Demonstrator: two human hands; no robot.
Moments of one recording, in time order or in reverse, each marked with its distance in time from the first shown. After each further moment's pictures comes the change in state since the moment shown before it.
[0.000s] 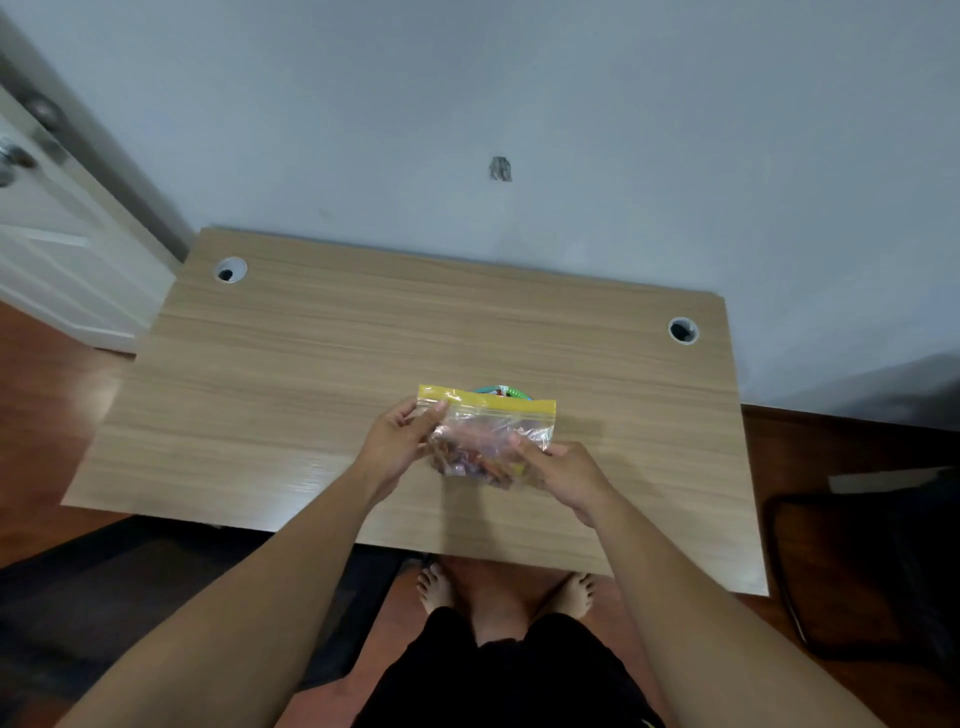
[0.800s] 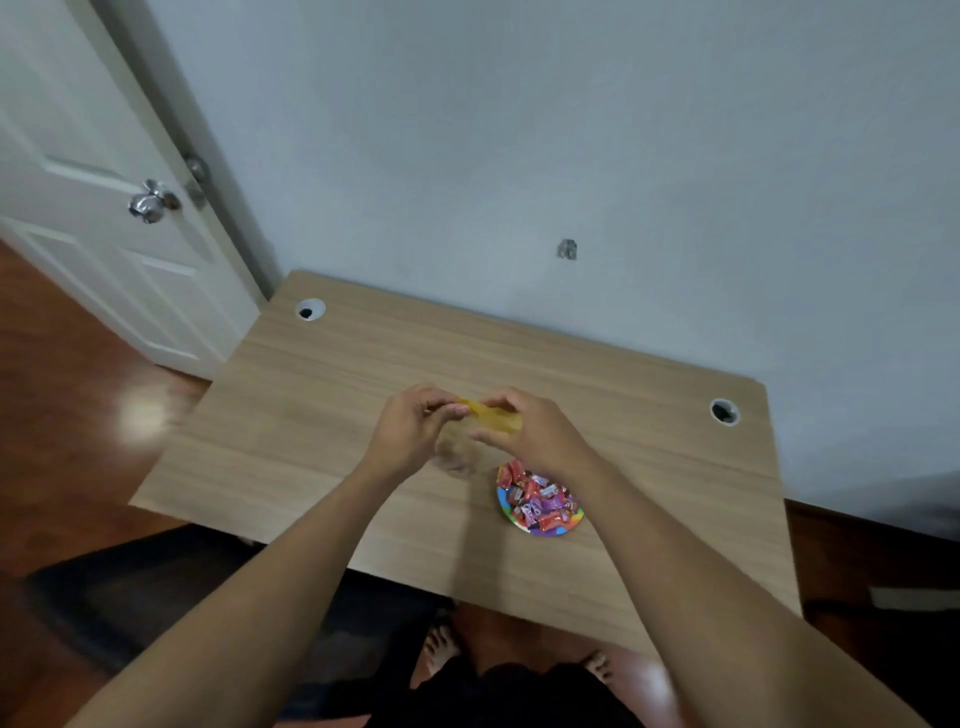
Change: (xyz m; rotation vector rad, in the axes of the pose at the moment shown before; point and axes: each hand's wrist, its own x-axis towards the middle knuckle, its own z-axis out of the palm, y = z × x) left_hand -0.016 0.083 -0.065 0.604 0.201 0.650; right_hand -0.023 -0.163 0.083 -0.682 -0.024 -0.738
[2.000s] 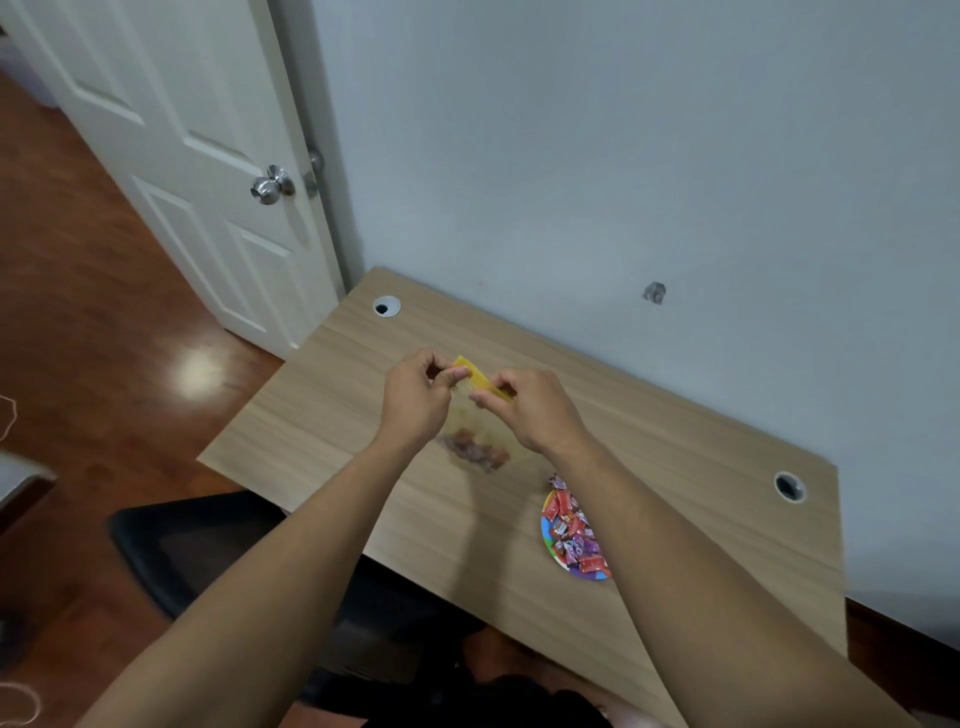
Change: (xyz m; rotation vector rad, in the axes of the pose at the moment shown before) left_hand 0.016 -0.005 -0.080 -0.053 0.417 -0.282; right_hand 0.081 -0.085 0.039 -0.173 0.046 -0.151
